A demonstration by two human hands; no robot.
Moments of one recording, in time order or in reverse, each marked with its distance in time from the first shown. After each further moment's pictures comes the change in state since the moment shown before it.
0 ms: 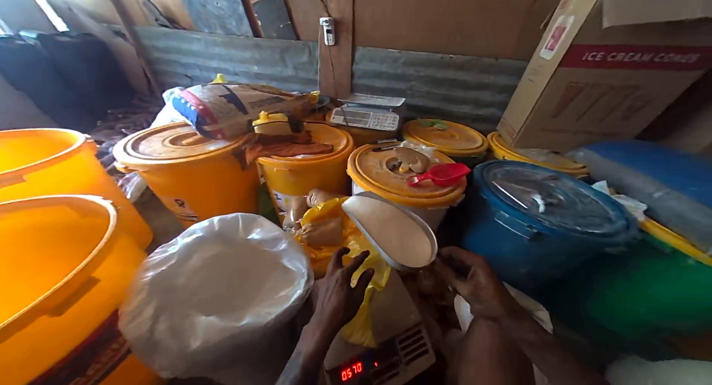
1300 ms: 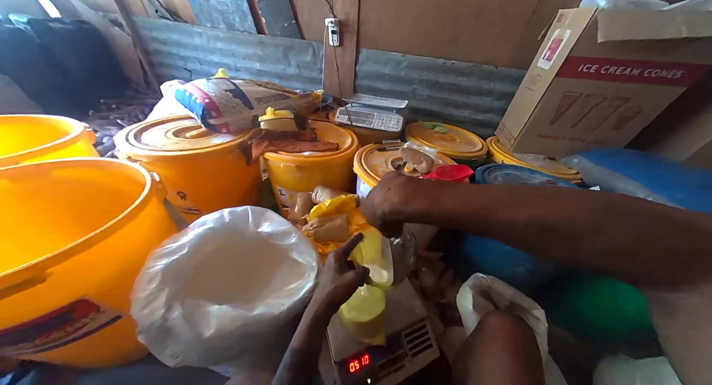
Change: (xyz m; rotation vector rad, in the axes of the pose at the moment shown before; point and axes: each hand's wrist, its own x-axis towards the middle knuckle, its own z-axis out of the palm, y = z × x) left_hand 0.005 0.015 -0.051 -0.742 -0.156 -0.259; right_hand 0.139 -0.222 0.118 -1.624 -1.037 0.015
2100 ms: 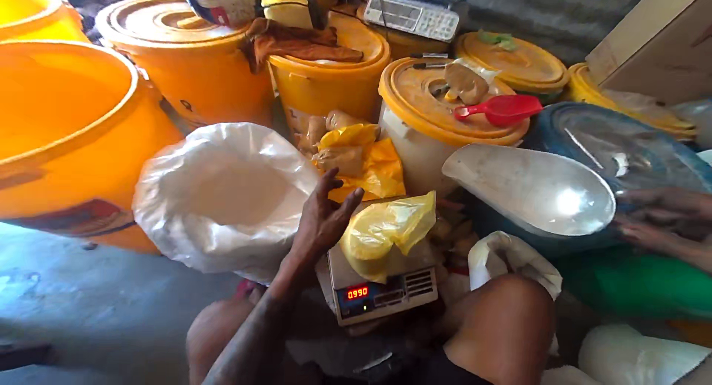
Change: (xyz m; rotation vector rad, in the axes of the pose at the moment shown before) left_hand -0.012 -0.015 -0.015 0.284 0.303 -0.055; right_hand -0.113 0.146 0.318 1.333 0.602 0.219
